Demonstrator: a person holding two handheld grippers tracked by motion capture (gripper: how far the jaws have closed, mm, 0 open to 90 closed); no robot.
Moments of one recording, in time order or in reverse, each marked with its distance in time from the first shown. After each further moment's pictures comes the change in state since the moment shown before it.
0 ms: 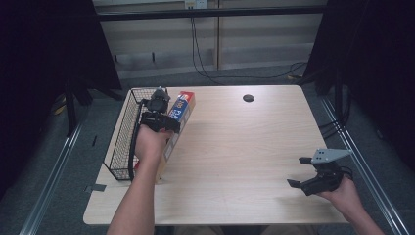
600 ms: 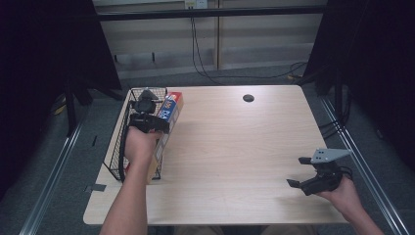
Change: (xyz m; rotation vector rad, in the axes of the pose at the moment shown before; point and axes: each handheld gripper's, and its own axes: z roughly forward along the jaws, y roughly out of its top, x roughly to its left) left arm 0.026 -0.009 -0.007 -0.011 0.035 -0.079; right arm 0.000 0.000 0.001 0.000 0.001 0.005
